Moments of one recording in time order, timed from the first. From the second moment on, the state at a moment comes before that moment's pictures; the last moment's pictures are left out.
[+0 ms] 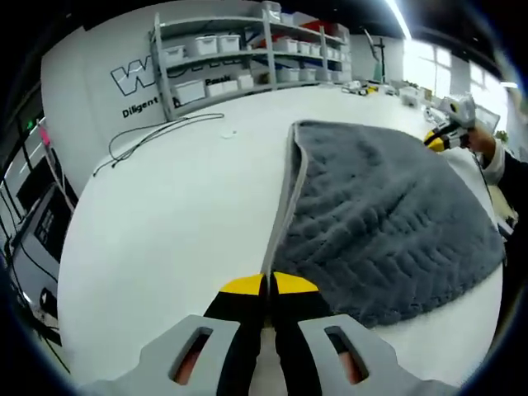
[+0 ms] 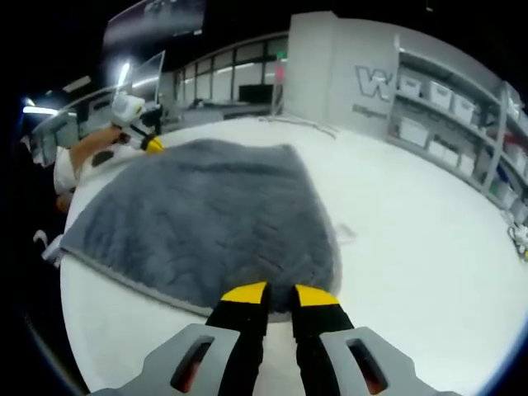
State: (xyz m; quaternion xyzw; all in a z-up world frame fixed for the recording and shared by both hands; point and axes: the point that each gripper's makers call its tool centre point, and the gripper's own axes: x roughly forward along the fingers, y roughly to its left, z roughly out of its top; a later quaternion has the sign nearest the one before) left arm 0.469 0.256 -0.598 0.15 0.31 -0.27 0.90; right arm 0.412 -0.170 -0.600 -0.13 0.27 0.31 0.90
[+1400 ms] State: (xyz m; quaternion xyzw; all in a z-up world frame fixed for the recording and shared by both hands) left arm 0.532 0.247 -0.598 0.12 0.28 -0.24 0.92; right arm 0.380 -0.162 -0.601 -0.11 0.27 0.31 0.90
